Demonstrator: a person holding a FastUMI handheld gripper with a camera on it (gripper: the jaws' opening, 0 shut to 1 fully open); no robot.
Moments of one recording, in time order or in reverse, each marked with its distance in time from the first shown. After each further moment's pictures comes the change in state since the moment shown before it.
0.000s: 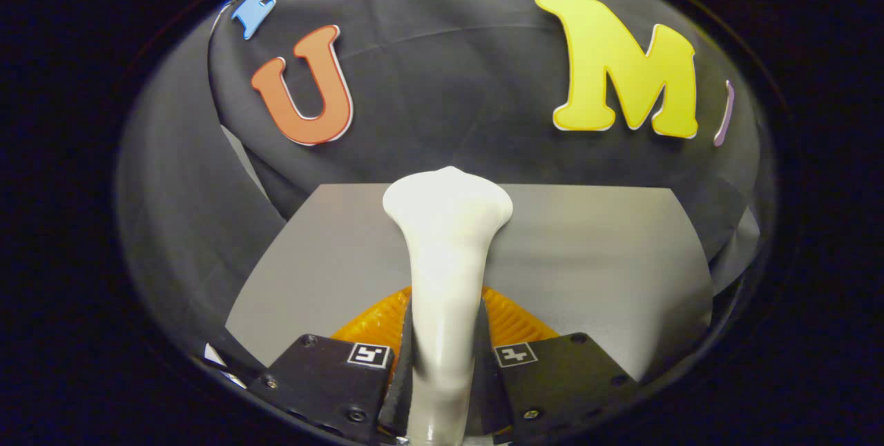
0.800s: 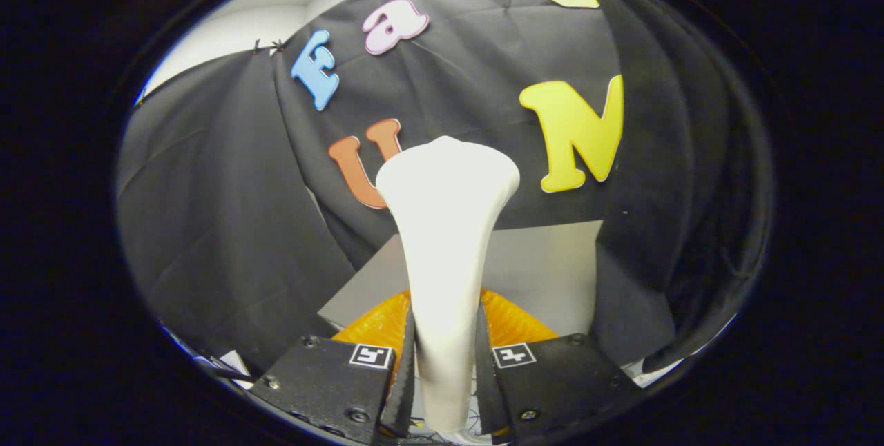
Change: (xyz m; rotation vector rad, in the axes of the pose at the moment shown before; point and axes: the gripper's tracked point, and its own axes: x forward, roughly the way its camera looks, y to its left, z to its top) arm -0.219 -0.003 -0.027 0.032 -0.319 0.175
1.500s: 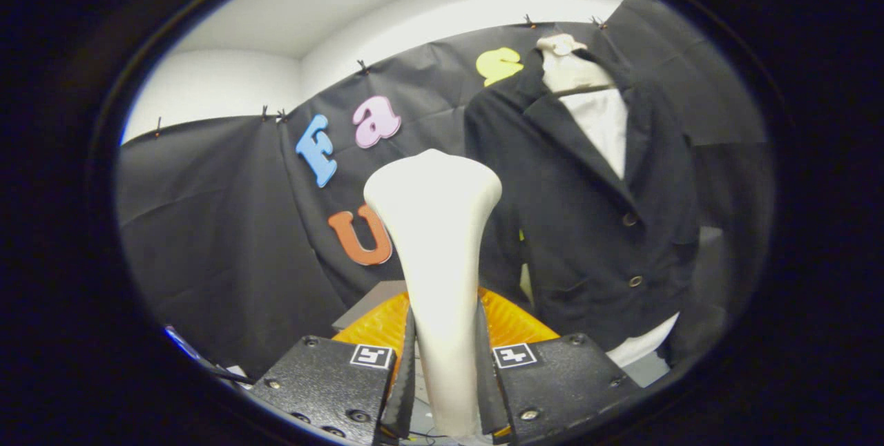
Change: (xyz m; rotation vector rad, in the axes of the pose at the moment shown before) arm -0.266 -0.079 0.052 0.039 -0.300 -0.127
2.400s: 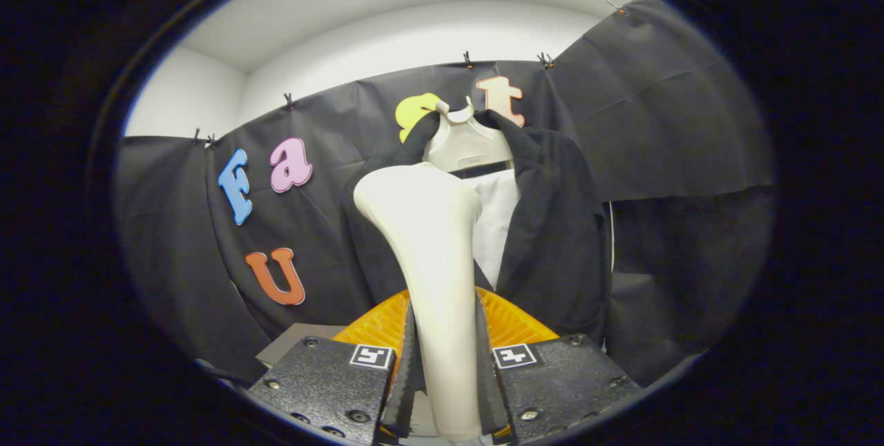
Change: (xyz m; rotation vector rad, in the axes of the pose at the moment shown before) arm 0.029 -0.122 0.113 -0.037 -0.131 -0.263
